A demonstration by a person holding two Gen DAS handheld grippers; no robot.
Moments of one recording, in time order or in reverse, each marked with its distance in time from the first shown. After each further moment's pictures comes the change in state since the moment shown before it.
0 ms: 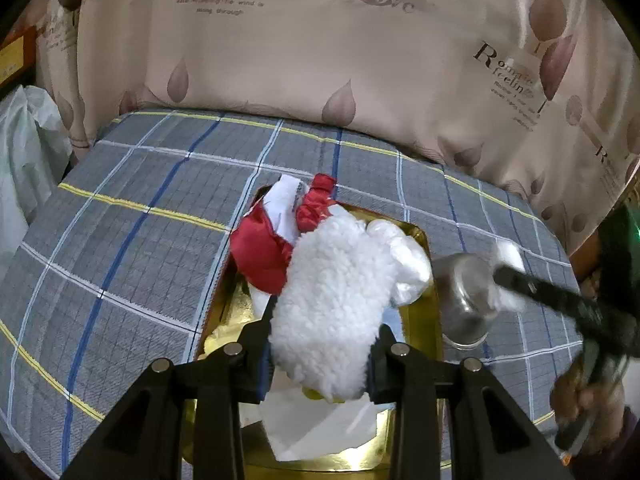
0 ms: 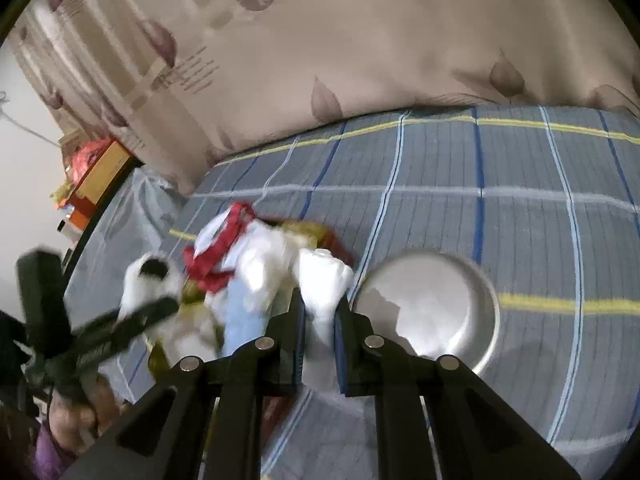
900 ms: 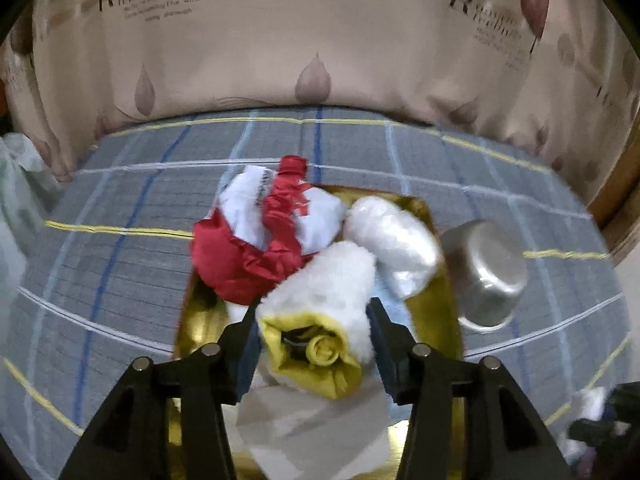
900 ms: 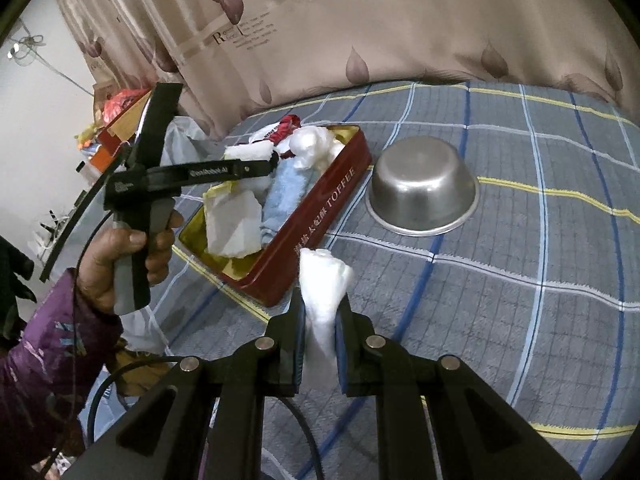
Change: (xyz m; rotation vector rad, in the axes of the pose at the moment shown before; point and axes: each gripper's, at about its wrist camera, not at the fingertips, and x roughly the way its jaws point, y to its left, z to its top) left arm 0.034 -0.031 -0.003 0.182 0.042 0.112; right arm -0.075 0.025 -0.118 -0.117 0.031 0.002
